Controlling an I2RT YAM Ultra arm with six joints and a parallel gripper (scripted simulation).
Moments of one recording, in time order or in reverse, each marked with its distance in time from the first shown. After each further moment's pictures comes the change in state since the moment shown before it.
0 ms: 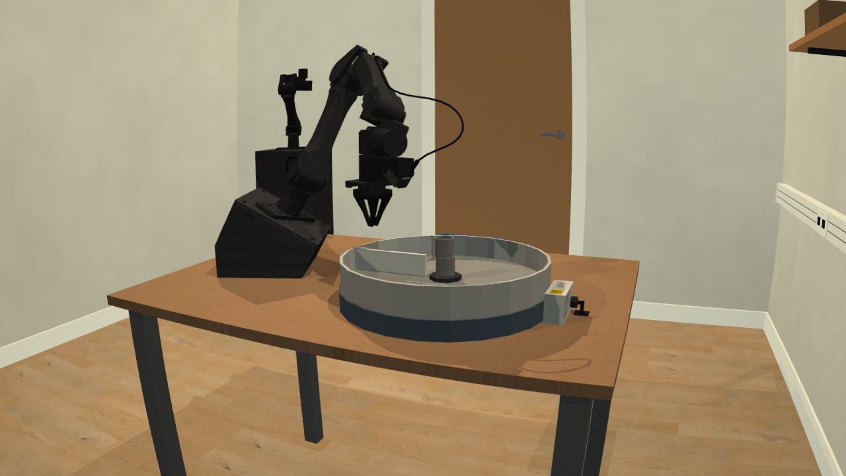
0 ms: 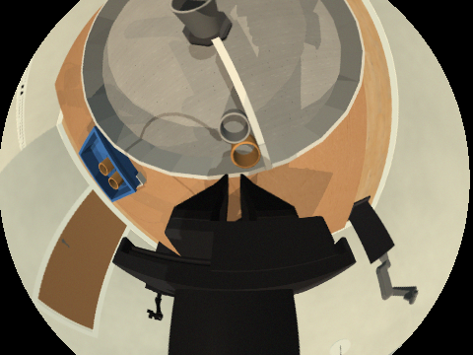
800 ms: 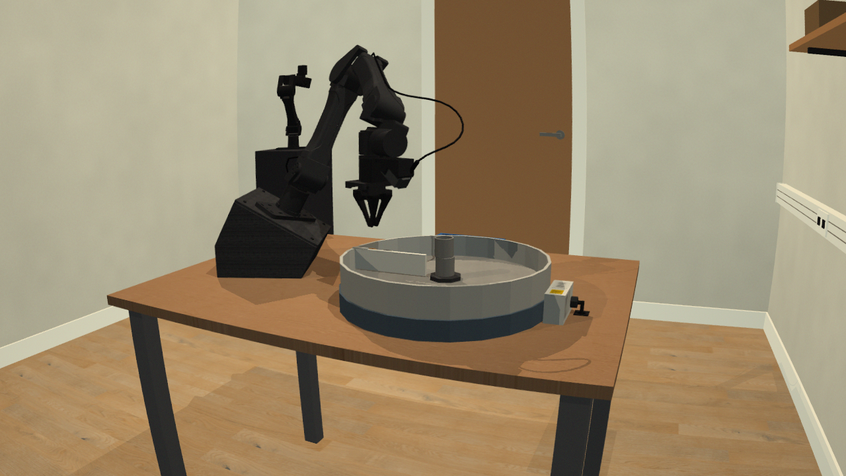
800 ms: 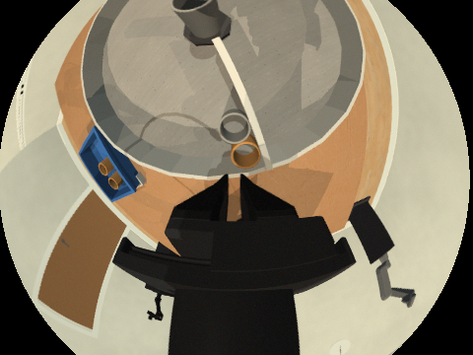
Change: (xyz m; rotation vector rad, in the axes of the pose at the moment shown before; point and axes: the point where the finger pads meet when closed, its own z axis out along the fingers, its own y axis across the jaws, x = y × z) arm 0.000 0.000 0.001 0.000 -0.001 -0.001
